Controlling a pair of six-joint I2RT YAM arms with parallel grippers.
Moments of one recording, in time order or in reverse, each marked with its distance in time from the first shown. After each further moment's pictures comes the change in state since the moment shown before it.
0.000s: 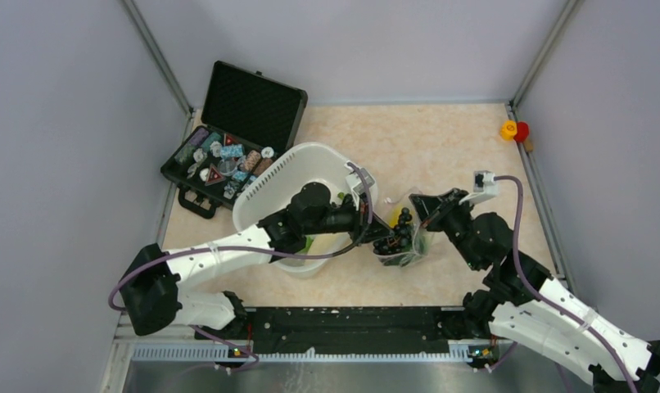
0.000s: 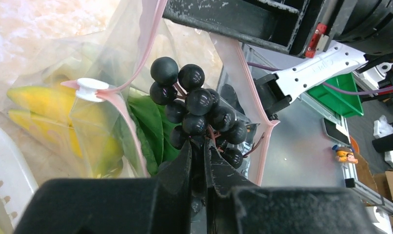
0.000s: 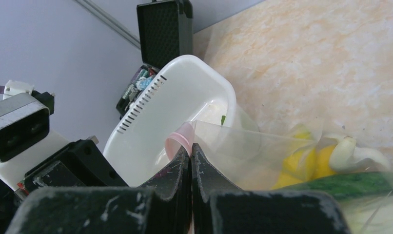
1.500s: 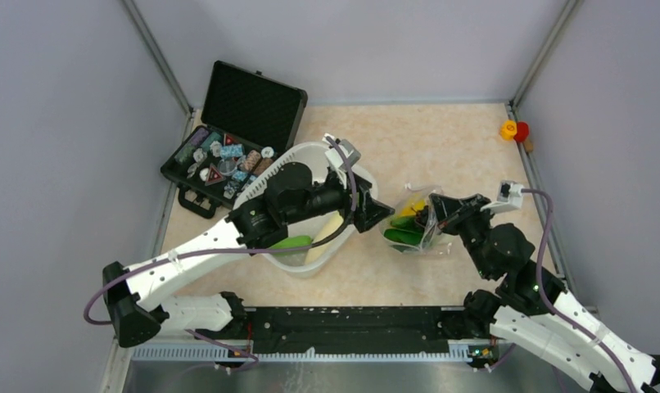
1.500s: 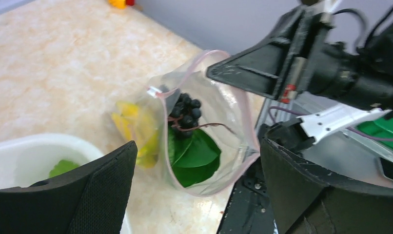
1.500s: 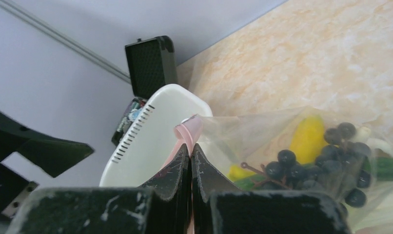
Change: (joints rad) left arm -0.007 -0.111 0.282 -0.328 -0.208 0.189; right arm 0.000 -0.138 -0.010 -0.101 0.167 0.049
